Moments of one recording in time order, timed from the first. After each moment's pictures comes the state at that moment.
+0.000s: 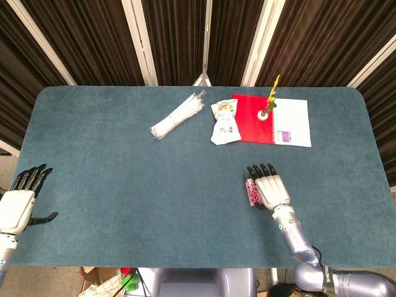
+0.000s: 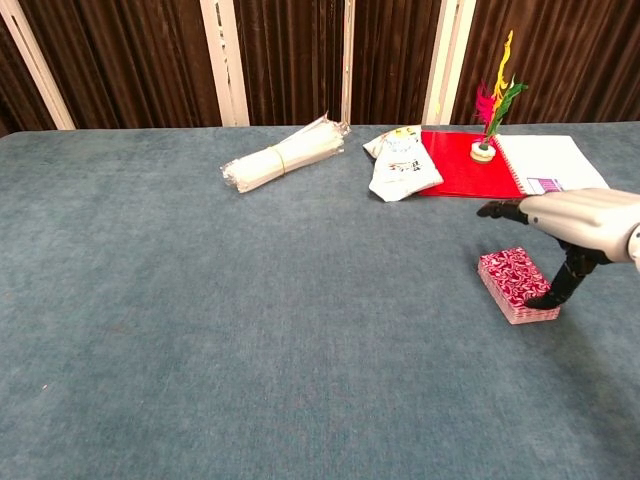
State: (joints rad) left arm -0.16 -1.10 -0.04 -1.69 1.43 1.37 0.07; right arm 0.58 -1.49 0.17 -1.64 -0.90 1.01 -0.72
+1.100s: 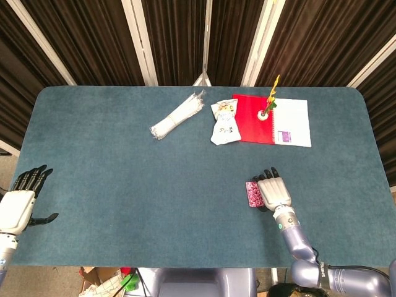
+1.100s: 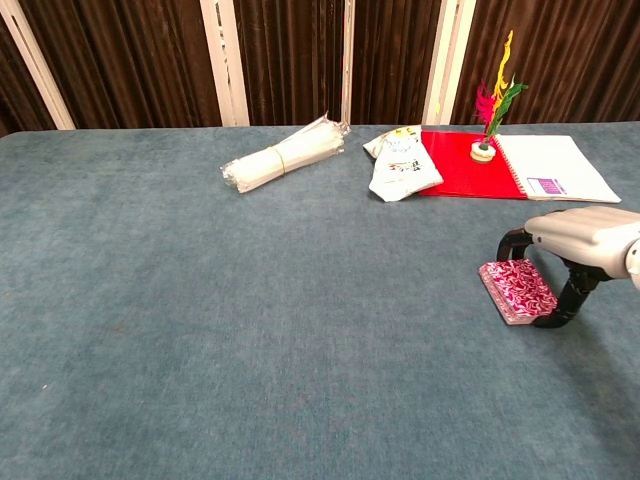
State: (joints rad) left arm -0.16 -1.09 -0.04 -1.71 1.41 1.35 0.06; right arm 0.63 -1.51 0.11 -1.59 -0.80 1.03 -0.73
